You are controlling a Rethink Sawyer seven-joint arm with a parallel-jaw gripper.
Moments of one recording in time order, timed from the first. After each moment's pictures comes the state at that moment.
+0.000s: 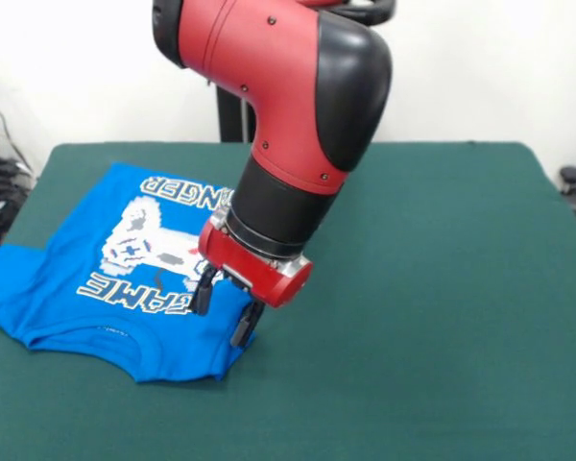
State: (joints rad) arm 0.10 -0.13 -0.55 1.26 0.37 0.34 2.01
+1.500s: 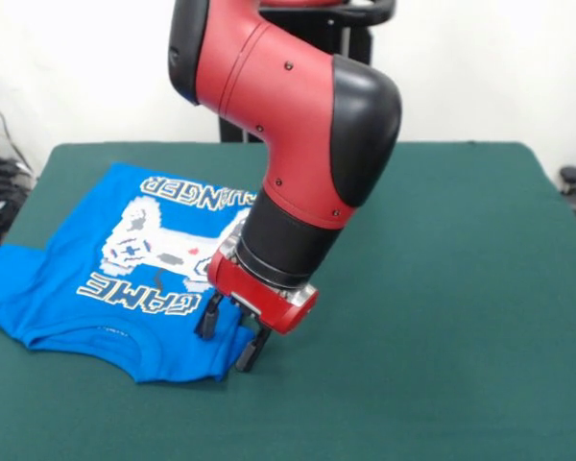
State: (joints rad) arm 0.12 -0.04 -0.59 1.19 0.39 0.35 2.01
